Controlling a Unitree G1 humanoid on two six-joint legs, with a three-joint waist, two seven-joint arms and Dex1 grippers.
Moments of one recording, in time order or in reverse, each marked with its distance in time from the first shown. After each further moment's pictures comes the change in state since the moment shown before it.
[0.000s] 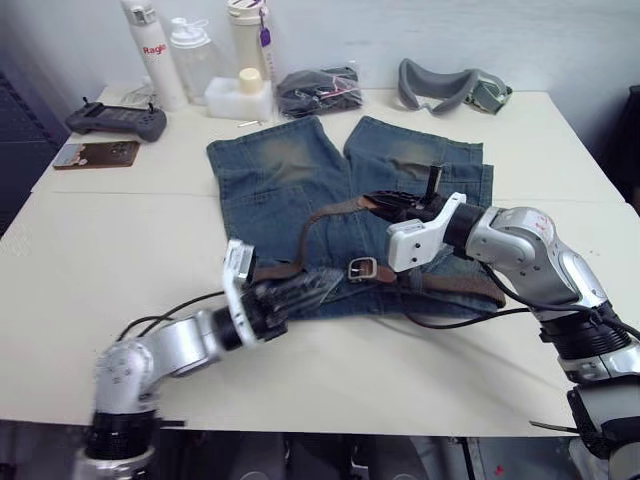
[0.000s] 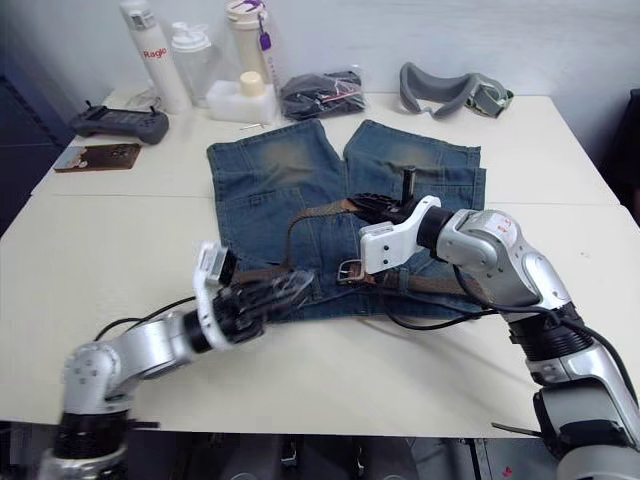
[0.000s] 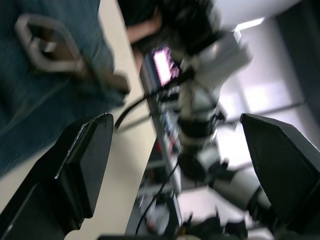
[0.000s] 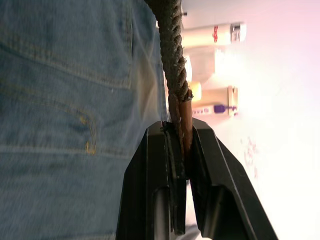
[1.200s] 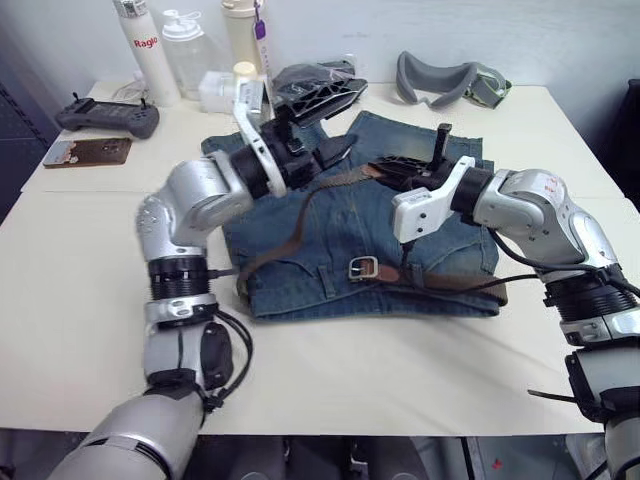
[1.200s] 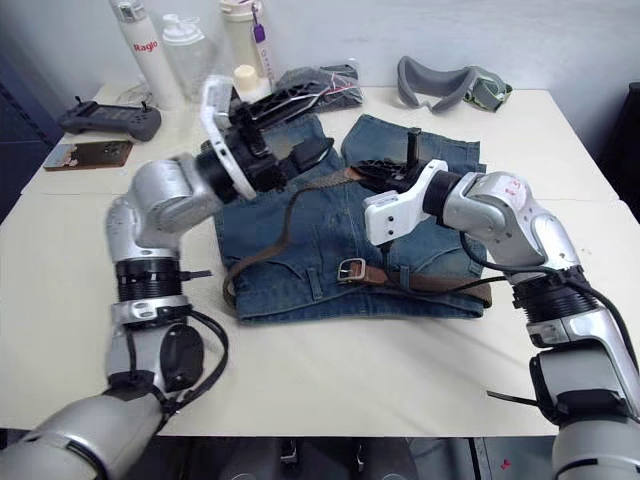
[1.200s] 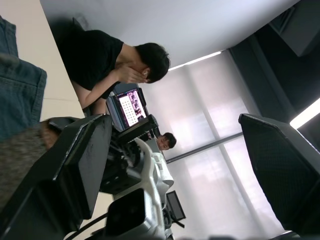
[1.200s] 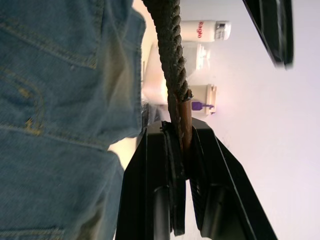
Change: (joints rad) left arm -0.731 -0.169 0.337 0.646 -0.002 0.237 0.256; right arm -0.189 -0.004 0.001 0.220 -0.071 -0.158 -0.033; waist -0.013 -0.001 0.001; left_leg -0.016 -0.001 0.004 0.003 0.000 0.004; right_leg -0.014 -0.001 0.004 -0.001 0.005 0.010
